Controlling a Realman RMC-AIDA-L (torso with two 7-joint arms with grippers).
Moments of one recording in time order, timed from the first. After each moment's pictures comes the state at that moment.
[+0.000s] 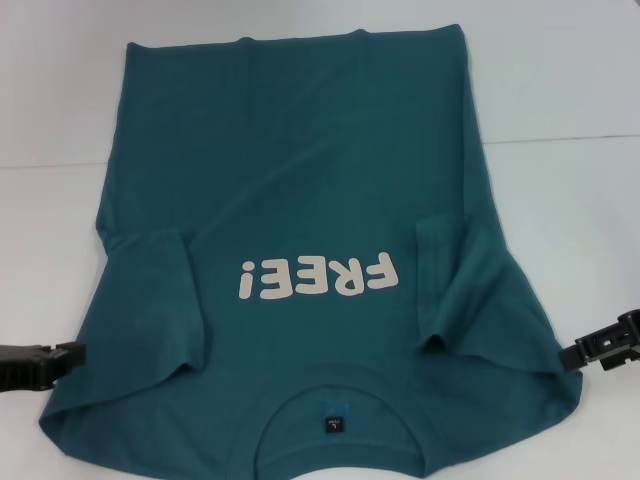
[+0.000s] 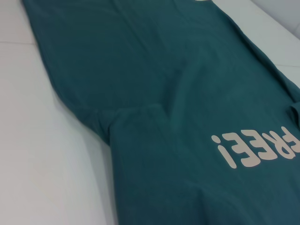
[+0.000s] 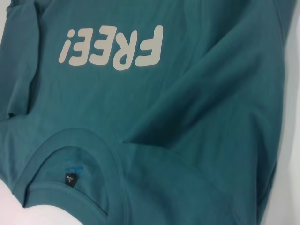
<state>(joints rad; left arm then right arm) -0.29 -2.16 0.76 1.11 2.23 1.34 -2.04 0.62 1.89 -0.74 -0.87 -2.53 -1.73 2.48</state>
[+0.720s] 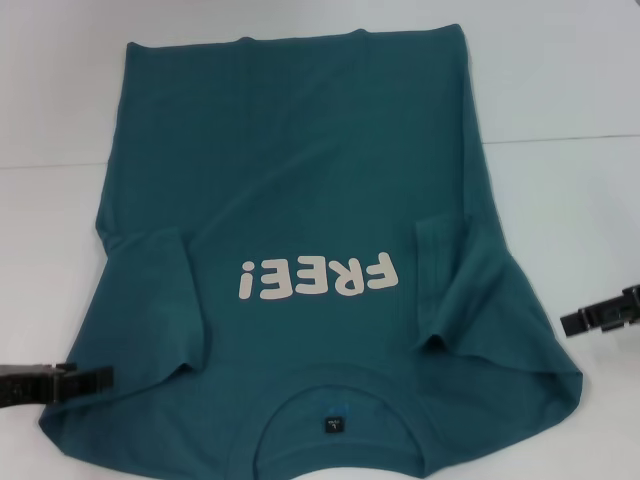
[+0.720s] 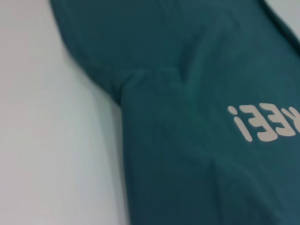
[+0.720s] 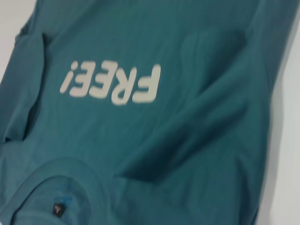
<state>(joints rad) -0.32 -2.16 0.79 1.10 2.33 1.32 -2.15 0.61 1.90 -0.66 -0.91 -2.52 -1.68 2.36</state>
